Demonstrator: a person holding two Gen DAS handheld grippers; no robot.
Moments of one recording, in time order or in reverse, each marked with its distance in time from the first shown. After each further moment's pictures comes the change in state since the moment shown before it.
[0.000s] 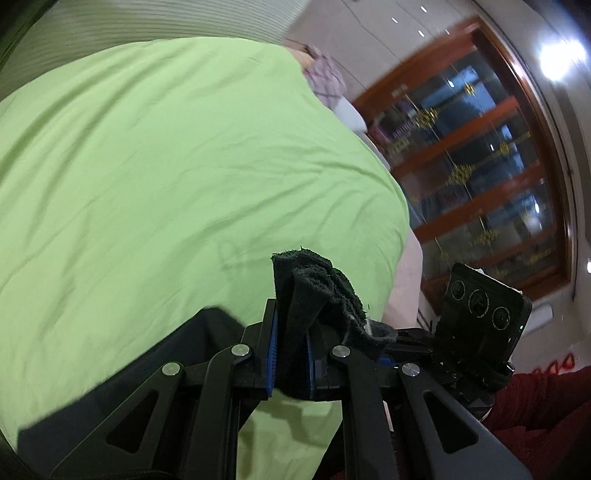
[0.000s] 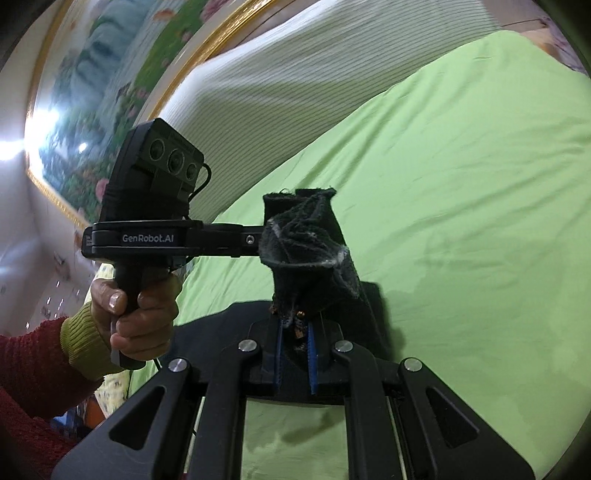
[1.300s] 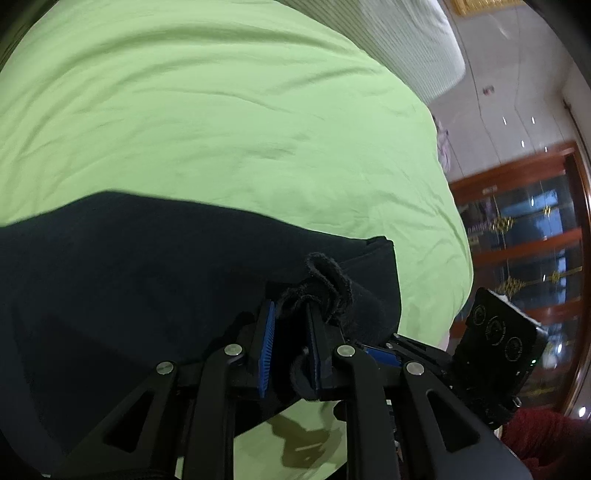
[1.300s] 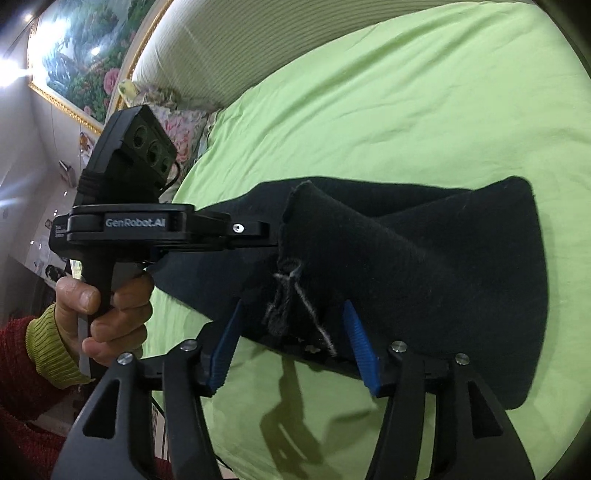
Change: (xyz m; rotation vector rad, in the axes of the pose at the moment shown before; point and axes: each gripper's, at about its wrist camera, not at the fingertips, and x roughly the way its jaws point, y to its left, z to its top) left arm -0.057 0.124 -0.147 -0.478 -0.181 0.168; right arm 0.139 0.061 -0.035 -0.152 0.385 0.065
